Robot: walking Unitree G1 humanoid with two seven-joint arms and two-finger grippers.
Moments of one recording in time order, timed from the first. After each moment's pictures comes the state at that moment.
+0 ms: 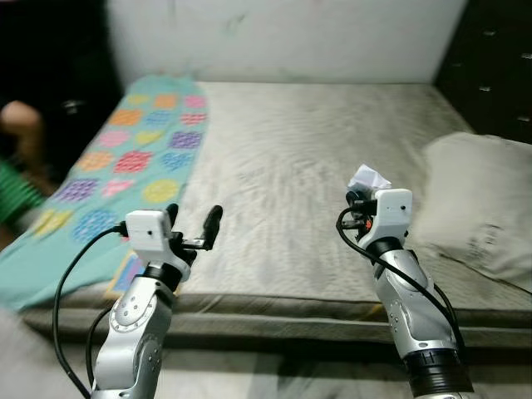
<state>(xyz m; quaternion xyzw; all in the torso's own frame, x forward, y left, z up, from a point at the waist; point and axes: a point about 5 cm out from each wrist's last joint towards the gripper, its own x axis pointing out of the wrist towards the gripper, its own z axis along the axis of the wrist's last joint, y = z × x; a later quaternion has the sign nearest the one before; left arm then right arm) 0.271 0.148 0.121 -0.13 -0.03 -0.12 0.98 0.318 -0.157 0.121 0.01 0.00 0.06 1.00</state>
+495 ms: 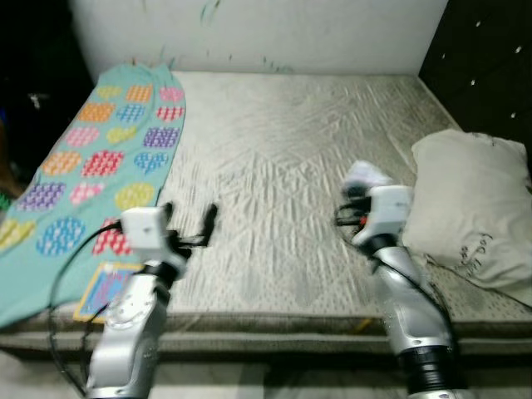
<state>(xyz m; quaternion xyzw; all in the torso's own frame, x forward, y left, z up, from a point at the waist) 0.273 0.153 0.123 -0.12 -0.03 -0.10 0.99 0.321 -0.148 0.128 0.01 -0.01 0.08 1.00</state>
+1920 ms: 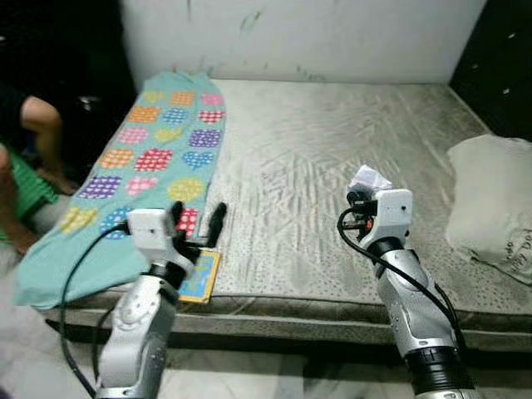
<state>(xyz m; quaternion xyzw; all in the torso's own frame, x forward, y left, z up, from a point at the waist) 0.272 0.139 0.124 -0.15 -0.04 -0.14 0.98 0.320 -0.160 0.118 0.00 0.00 0.06 1.00</state>
